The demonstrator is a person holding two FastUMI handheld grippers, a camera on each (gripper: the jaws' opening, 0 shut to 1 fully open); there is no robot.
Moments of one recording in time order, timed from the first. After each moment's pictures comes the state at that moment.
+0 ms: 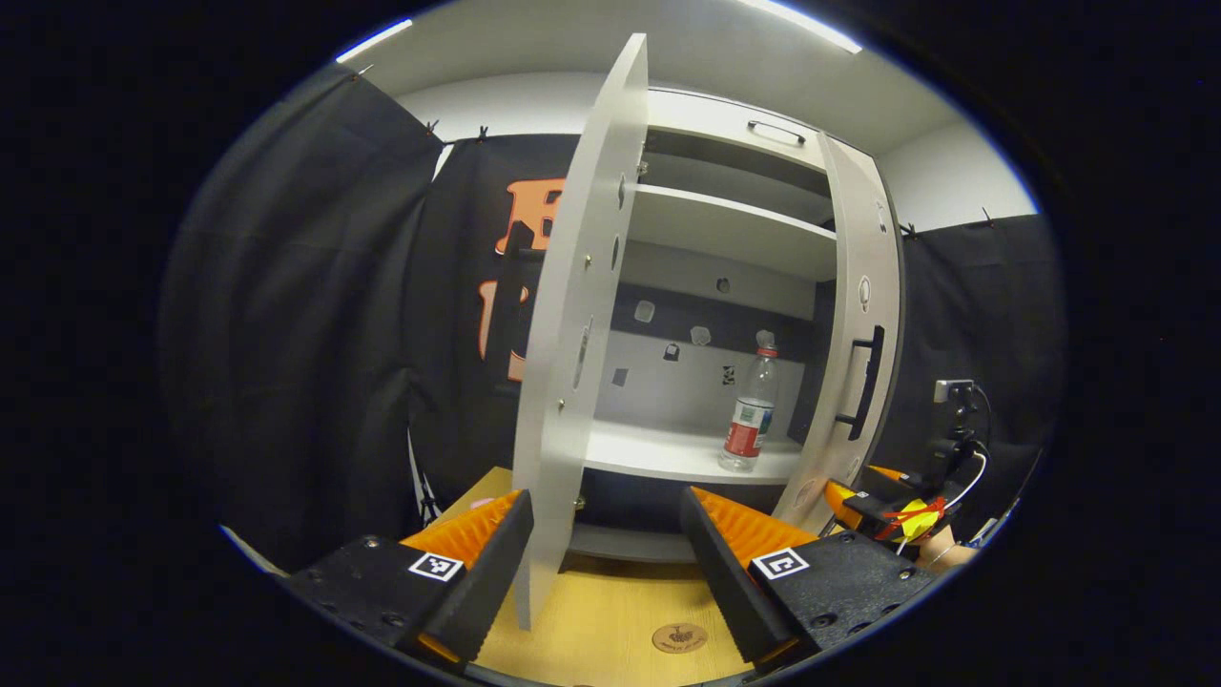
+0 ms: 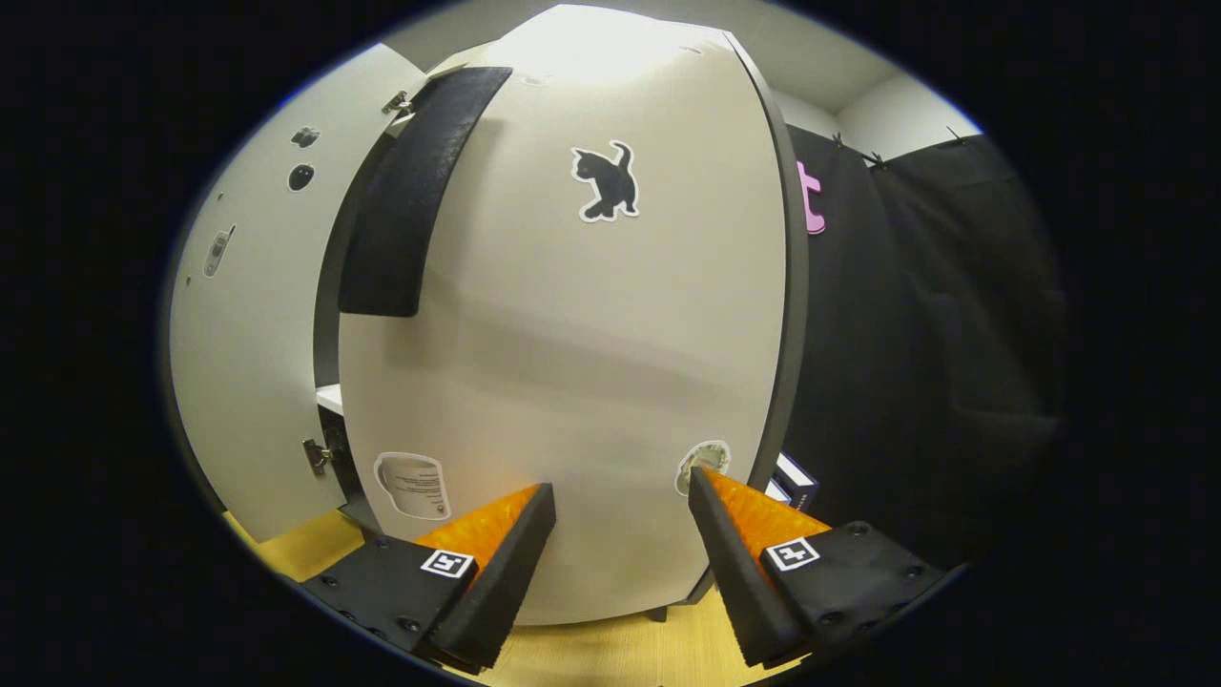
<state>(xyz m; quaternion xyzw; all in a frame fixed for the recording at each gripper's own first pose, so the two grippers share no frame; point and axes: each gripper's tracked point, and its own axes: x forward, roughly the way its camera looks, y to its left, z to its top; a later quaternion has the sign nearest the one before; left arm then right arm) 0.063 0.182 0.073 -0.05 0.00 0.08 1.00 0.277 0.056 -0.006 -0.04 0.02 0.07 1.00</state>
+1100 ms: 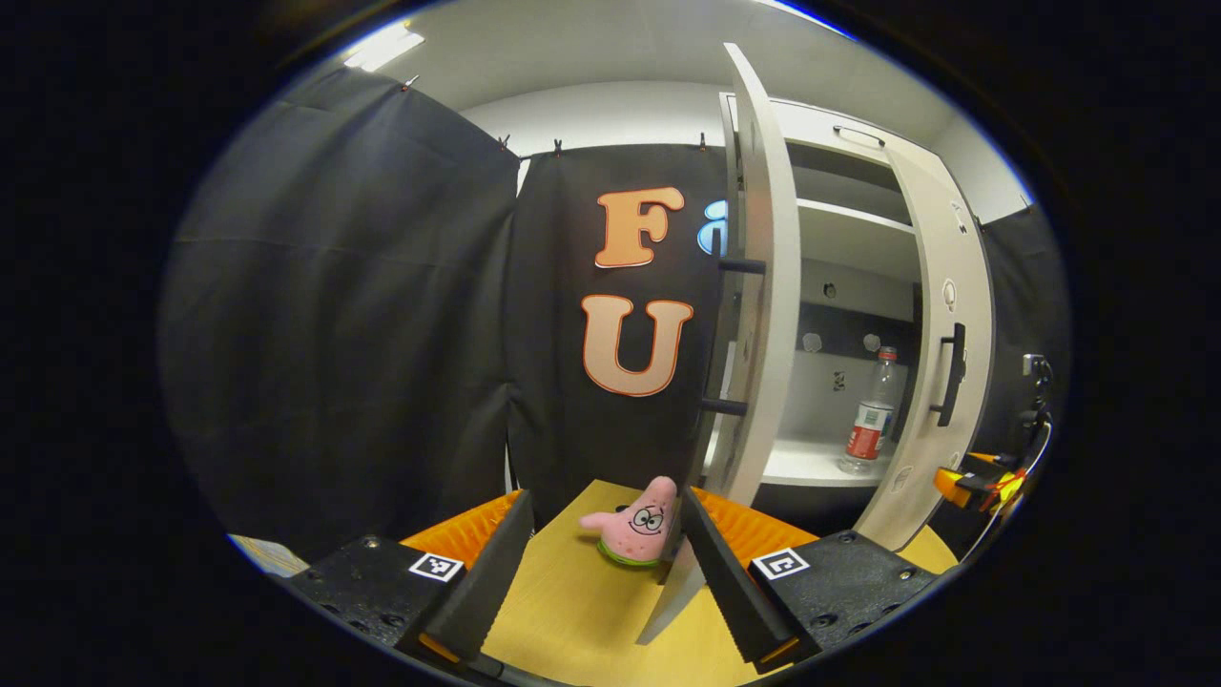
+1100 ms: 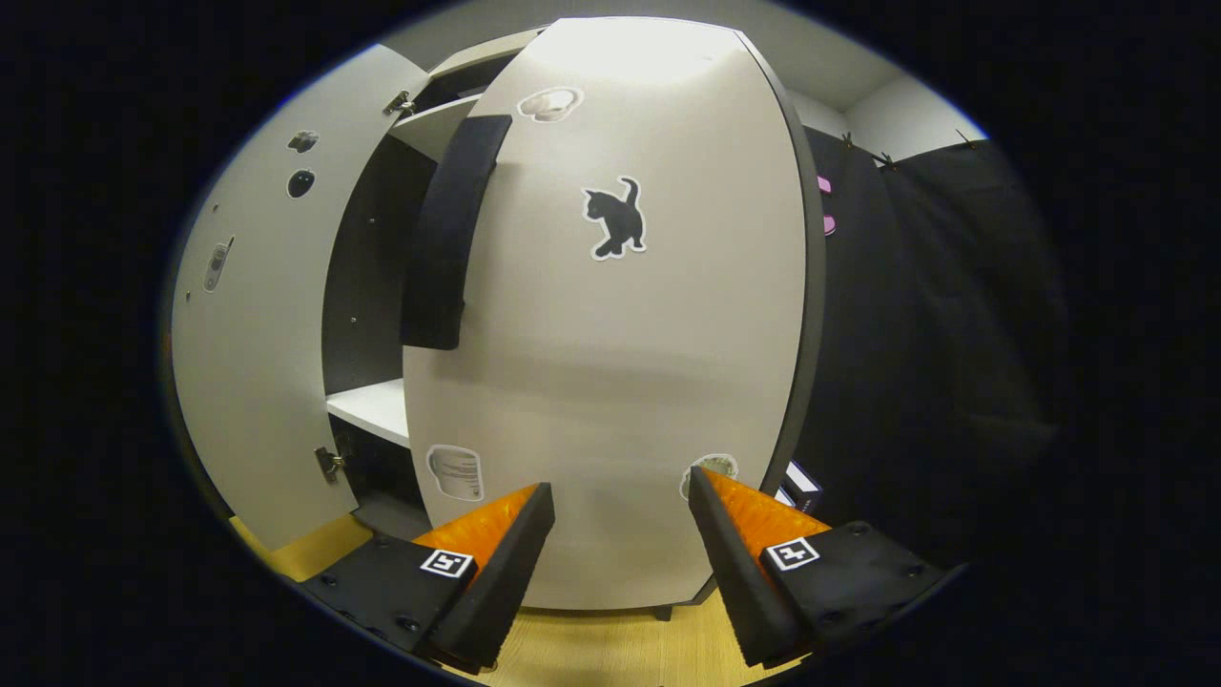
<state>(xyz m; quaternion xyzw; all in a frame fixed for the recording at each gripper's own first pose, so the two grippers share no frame) 0.054 0.303 0.059 -0.02 -0.01 0.21 0.98 0.232 0.052 0.012 -0.05 0.03 0.09 0.99</state>
